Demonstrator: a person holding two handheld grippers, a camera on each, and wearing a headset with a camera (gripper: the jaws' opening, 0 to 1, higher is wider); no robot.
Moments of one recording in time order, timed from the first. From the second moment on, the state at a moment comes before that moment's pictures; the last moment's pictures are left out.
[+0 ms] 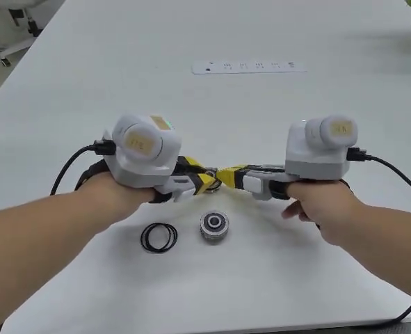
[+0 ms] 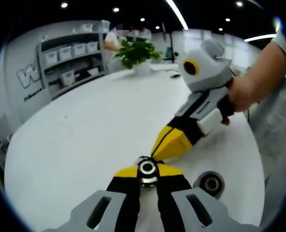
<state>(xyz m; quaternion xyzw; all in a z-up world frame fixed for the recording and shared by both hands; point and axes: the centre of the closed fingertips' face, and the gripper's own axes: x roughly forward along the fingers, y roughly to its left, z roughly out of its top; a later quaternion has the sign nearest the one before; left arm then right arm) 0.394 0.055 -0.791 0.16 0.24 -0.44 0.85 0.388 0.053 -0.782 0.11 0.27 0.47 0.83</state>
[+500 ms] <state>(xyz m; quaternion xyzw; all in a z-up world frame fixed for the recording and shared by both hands) 0.393 0.055 -0.791 0.15 0.24 -0.44 0.85 0.386 0.052 -0.784 0.10 0.27 0.47 0.83</state>
